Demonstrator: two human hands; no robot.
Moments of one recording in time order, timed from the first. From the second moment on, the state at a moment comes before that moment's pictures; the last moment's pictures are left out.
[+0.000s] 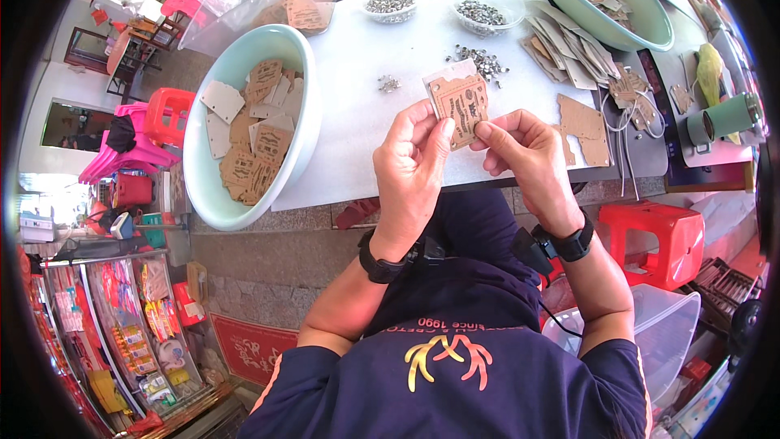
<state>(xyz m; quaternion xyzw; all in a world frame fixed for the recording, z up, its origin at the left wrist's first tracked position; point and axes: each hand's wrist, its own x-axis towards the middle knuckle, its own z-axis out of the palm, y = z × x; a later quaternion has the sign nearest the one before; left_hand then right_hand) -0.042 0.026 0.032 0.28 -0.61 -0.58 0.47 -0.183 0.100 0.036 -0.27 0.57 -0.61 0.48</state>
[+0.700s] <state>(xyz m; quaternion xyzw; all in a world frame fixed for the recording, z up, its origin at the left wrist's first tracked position) -0.034 0.018 0.042 0.24 -0.52 -0.69 0.44 -0.196 0.103 0.045 -0.36 0.53 -0.61 0.47</state>
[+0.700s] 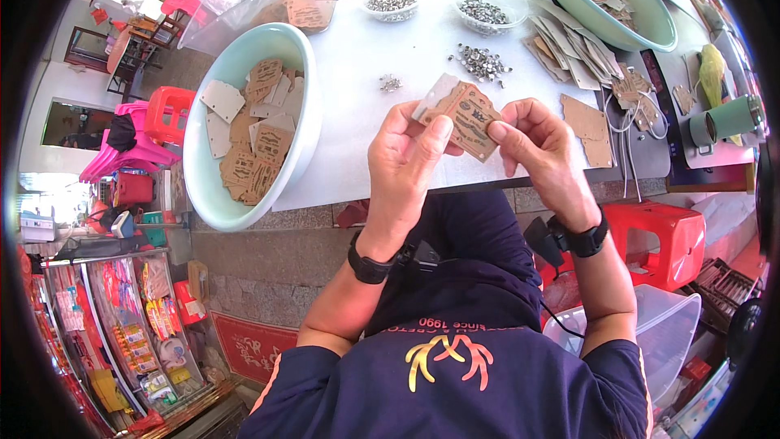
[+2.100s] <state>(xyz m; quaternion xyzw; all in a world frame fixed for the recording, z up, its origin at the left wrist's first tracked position) -0.037 0.024 0.044 0.17 -0.39 -0.79 0.44 -0.155 0.114 0.036 -0.47 0.54 -0.64 0.27</state>
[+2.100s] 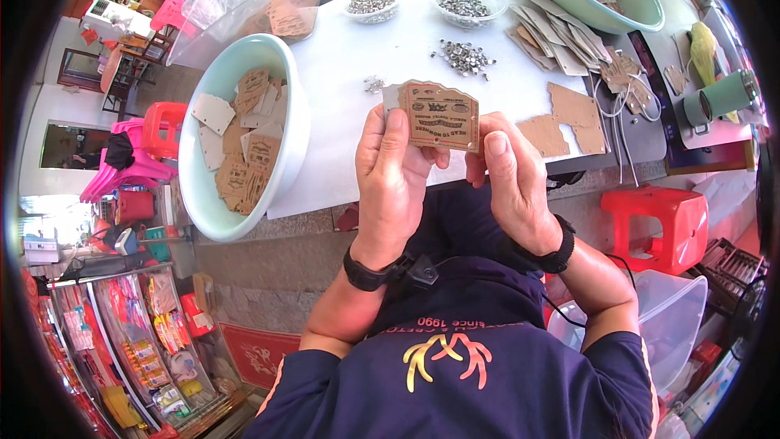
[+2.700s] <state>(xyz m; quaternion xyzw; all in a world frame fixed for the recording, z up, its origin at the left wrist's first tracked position) -0.029 0.027 0.051 0.22 -0.50 -0.69 0.47 -0.170 0.108 0.036 -0.31 0.50 -0.67 0.45</state>
